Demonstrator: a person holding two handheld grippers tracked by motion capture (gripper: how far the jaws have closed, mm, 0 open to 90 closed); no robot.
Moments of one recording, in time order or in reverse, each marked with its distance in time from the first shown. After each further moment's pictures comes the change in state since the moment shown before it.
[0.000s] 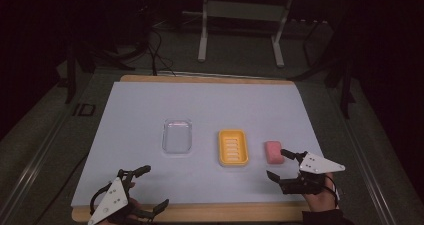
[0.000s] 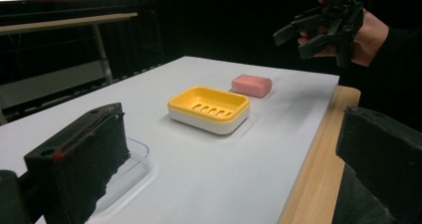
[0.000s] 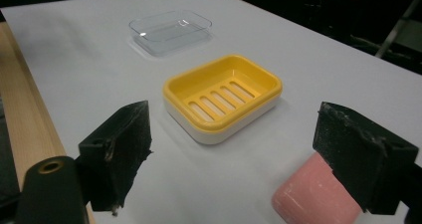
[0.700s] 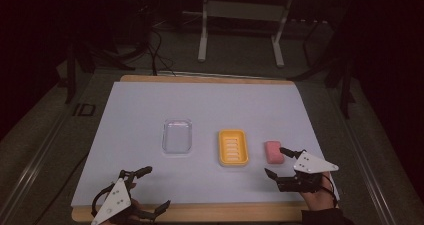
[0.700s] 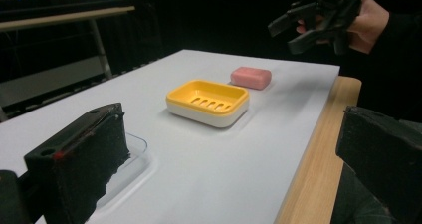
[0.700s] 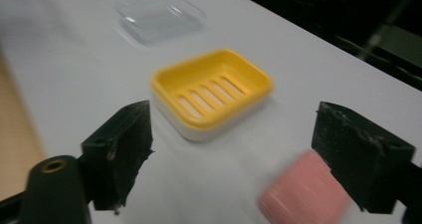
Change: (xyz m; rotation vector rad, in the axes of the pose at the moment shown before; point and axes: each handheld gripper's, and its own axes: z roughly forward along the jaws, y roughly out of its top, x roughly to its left) left arm -0.002 -0.001 0.003 0.032 -0.004 0.022; right arm 0.004 0.005 0.007 0.073 -0.095 -0.075
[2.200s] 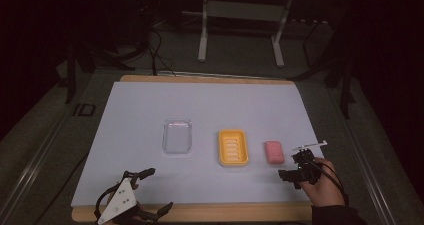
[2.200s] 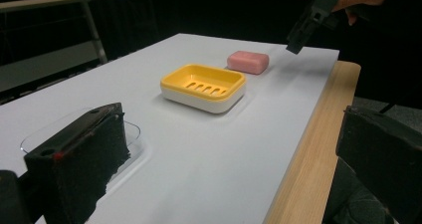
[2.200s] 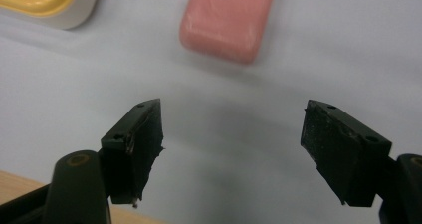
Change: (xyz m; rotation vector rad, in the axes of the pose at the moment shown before) left arm -0.003 -0.002 0.006 0.063 -0.012 -0.002; right arm -0.020 0.005 0.012 0.679 -0.243 0.556
